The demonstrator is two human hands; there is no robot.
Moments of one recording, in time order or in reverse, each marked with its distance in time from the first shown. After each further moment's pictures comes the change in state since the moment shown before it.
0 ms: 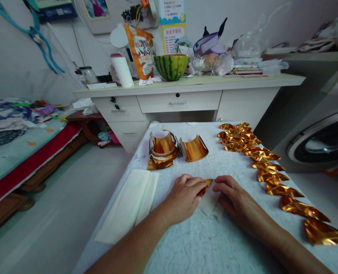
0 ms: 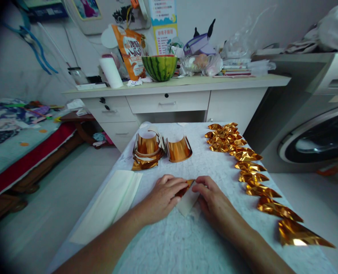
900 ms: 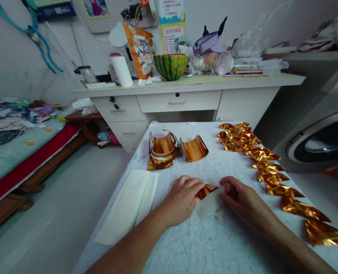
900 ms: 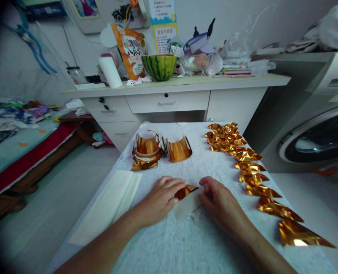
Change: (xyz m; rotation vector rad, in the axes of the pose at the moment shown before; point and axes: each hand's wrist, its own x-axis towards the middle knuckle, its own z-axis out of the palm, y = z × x) left_hand -0.007 -0.004 0.000 -0.025 -0.011 -0.014; right_hand 0.002 0.000 -0.007 0.128 0.017 0.323
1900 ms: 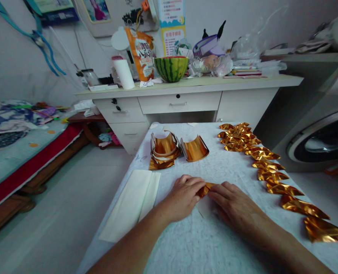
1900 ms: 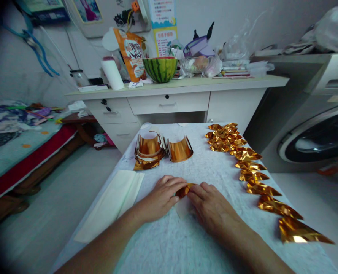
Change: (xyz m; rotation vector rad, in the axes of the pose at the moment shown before) left_hand 0.002 -0.005 -0.001 -0.022 -0.026 0.012; right_hand -0.003 -0.021 0.010 -0.520 -0.191 -0.503
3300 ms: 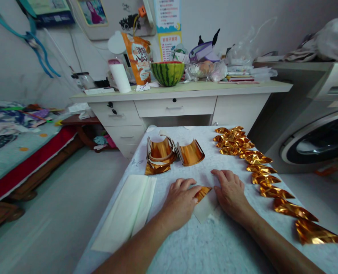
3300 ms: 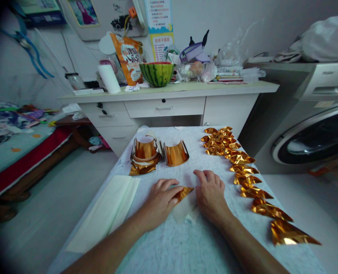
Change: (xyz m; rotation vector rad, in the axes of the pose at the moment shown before) left_hand 0.004 0.009 0.010 0.147 0.089 -0.115; right_hand 0.015 0.029 0.023 0.011 0.286 0.584
